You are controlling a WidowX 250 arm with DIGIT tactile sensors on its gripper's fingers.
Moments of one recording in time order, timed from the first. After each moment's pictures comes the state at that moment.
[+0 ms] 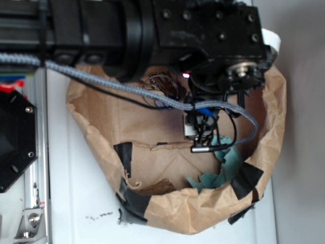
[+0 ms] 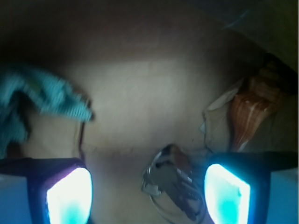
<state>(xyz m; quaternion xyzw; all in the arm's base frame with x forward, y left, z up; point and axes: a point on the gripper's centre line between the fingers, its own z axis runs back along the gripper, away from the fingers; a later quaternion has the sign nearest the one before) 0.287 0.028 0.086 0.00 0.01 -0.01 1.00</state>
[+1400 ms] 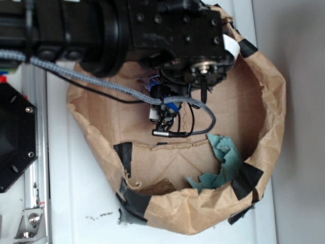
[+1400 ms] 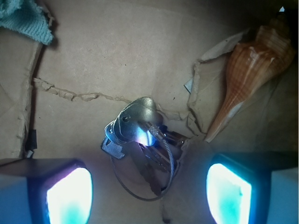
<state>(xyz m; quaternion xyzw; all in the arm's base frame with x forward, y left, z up) 0.258 0.050 0.064 0.03 0.04 -0.08 1.00</state>
